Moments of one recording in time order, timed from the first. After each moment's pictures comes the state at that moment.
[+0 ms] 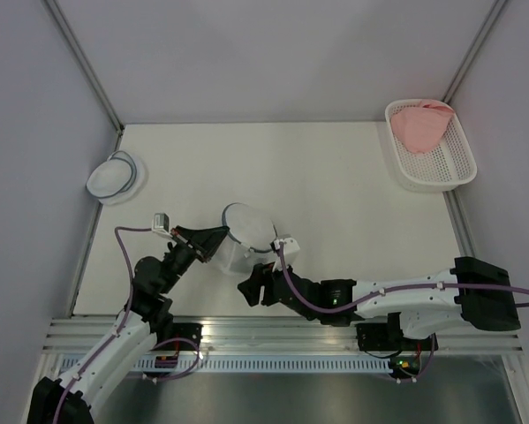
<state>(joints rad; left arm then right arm) -0.43 0.46 0.05 0.61 0.21 -1.49 1.44 1.31 0.69 0.14 0.55 0.91</state>
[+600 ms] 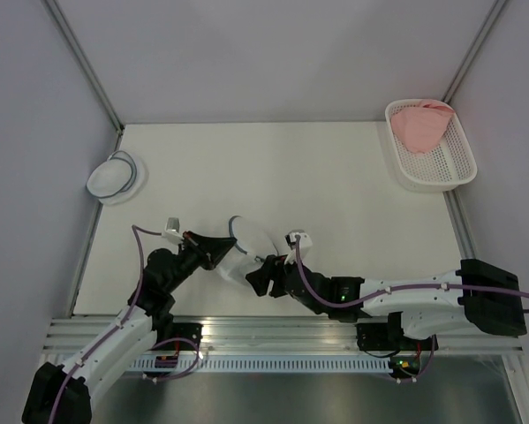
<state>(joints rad) -0.45 0.59 0.05 0.45 0.25 -1.47 1.38 1.25 0.59 0.24 0.54 0.95</state>
